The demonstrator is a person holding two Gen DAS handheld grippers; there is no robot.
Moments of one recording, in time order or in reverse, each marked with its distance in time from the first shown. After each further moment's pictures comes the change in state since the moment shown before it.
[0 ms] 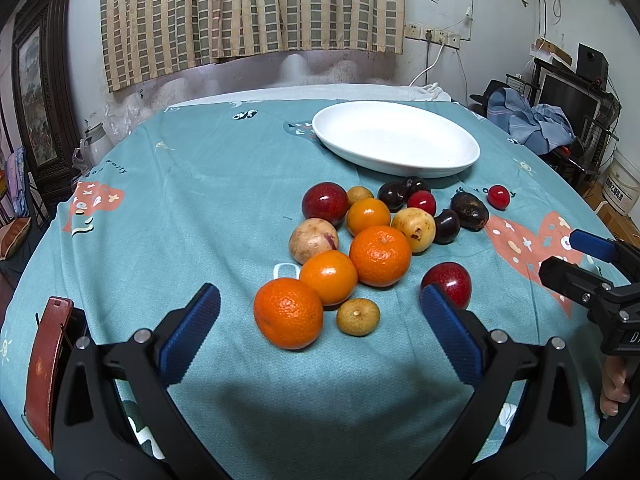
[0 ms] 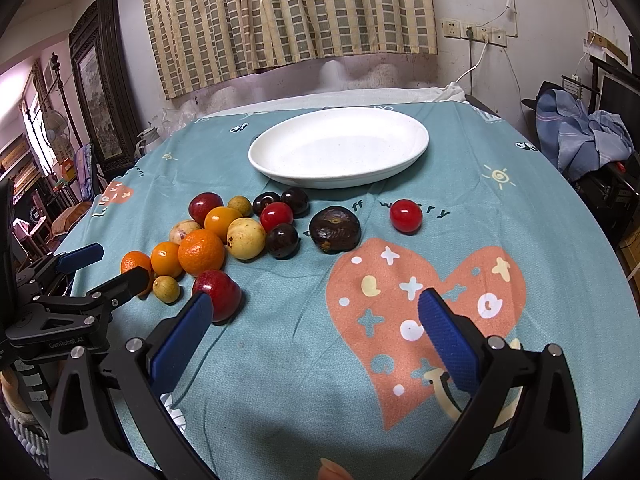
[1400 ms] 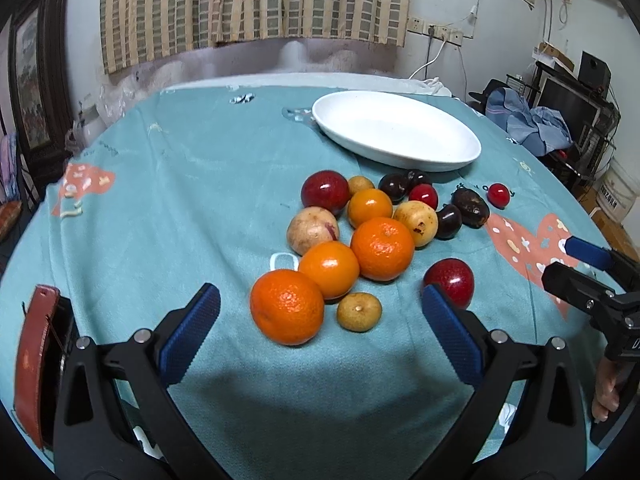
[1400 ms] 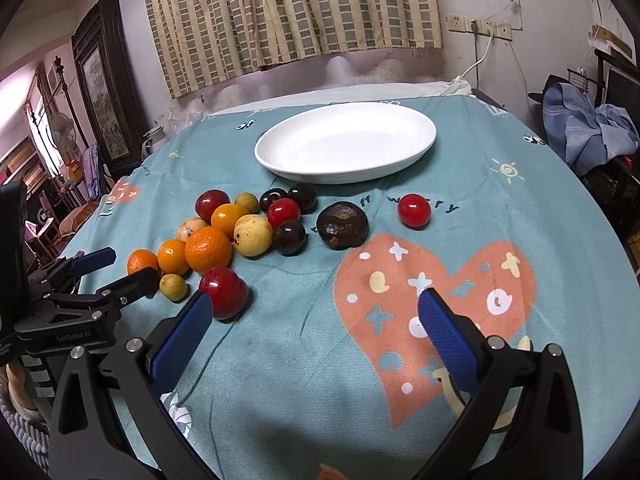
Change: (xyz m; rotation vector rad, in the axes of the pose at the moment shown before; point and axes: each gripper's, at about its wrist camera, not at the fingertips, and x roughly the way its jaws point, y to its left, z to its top) left arm 0.009 0.014 -0.008 -0.052 0.056 -0.044; right arm 0.006 0.001 -0.002 0.015 0.010 0.033
